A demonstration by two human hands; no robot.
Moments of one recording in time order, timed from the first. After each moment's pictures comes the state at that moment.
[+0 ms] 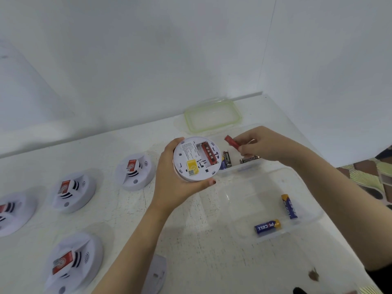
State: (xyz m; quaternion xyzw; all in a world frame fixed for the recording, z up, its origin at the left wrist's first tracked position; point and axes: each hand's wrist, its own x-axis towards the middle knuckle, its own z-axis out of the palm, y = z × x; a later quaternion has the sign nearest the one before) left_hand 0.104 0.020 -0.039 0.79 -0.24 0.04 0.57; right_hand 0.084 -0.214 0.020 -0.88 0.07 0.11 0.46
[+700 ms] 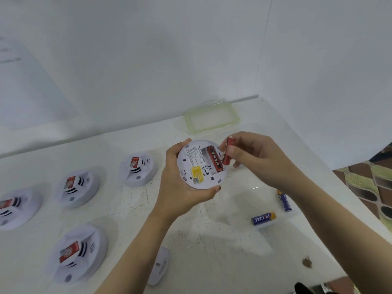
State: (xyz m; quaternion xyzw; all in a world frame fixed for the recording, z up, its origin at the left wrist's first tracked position) left_hand 0.065 0.023 -0.017 0.76 -0.26 0.01 0.60; right_hand 0.018 -0.164 0.036 -0.79 -0.04 -0.08 0.61
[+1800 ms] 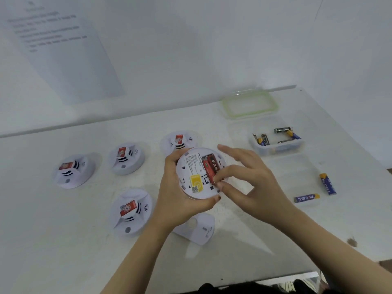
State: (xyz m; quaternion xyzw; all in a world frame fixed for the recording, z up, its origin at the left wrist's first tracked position) left_hand 0.021 0.132 -0.022 0.76 -0.22 0.02 0.61; right_hand -0.015 -0.048 -0.012 -0.87 -0.19 -0.22 0.41
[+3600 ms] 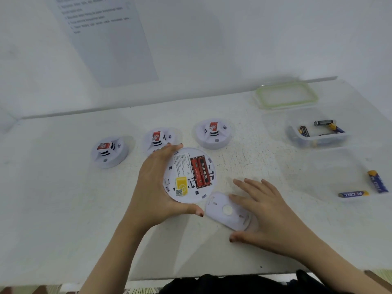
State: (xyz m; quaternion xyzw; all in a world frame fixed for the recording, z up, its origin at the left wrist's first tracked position) left_hand 0.018 0.248 -0.012 0.88 -0.25 0.10 0.38; right_hand -0.048 0.000 -0.066 -0.97 -0.16 0.00 0.20
